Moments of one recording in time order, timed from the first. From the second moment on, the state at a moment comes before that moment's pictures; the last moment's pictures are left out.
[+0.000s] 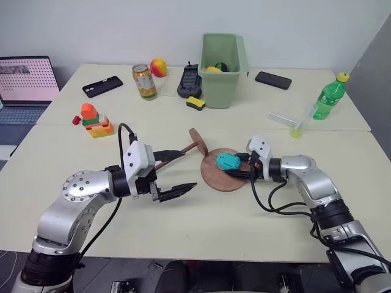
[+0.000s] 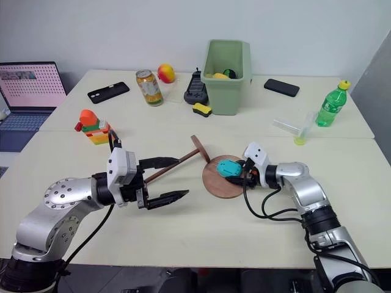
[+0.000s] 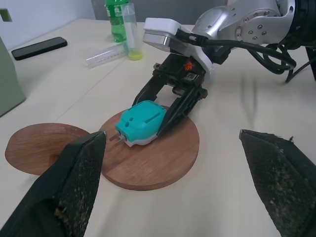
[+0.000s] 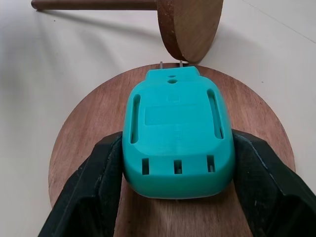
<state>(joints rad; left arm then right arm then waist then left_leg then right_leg) -0.18 0.72 0.06 -0.43 -0.54 0.42 -0.97 -0.57 -0.46 0.22 0.20 0.21 0.41 0.97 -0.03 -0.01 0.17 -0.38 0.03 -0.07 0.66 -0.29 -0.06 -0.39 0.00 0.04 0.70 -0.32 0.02</state>
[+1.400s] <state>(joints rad) -0.62 0.94 -0.05 -0.09 -0.44 0.61 -1.10 -0.38 -0.57 -0.08 -0.33 0.50 0.68 0.78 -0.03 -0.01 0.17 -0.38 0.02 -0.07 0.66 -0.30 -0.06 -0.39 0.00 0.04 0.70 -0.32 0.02</state>
